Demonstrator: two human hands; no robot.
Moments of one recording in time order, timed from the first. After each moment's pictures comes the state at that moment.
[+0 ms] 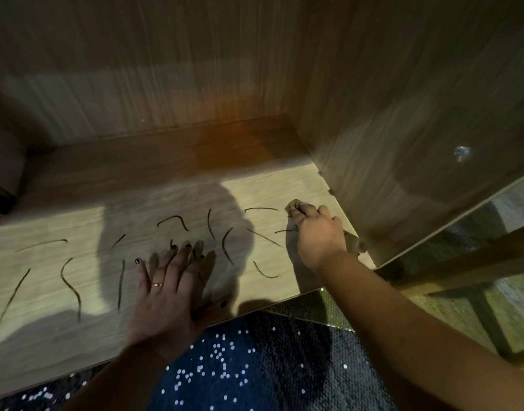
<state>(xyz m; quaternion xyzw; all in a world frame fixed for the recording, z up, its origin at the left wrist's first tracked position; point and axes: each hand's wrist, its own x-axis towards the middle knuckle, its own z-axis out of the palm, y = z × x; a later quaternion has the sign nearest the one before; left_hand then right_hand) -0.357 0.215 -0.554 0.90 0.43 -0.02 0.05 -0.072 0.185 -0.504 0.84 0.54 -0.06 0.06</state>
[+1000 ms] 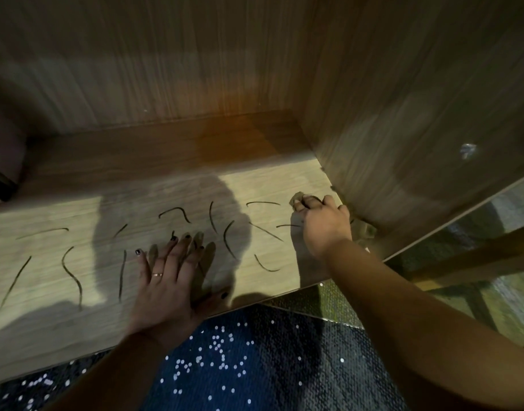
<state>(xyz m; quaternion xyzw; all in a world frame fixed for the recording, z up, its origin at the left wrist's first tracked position) -0.358 0.216 -0.554 0.90 0.43 0.00 0.07 -0.065 0.189 -0.499 0.83 0.54 -0.05 0.11</state>
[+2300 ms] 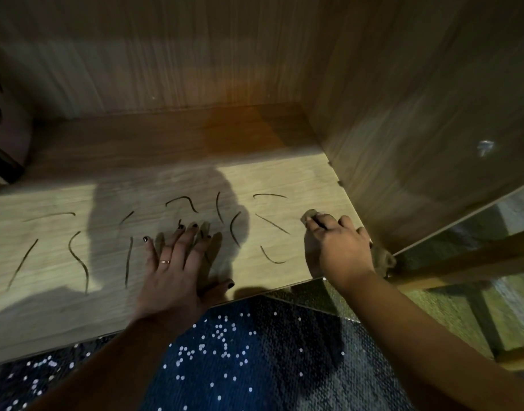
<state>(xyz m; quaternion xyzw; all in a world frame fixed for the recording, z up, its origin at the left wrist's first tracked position) -0.357 0.215 -0.553 0.90 0.43 0.03 0.07 -0.080 0.138 -0.495 0.83 0.55 -0.06 0.12</state>
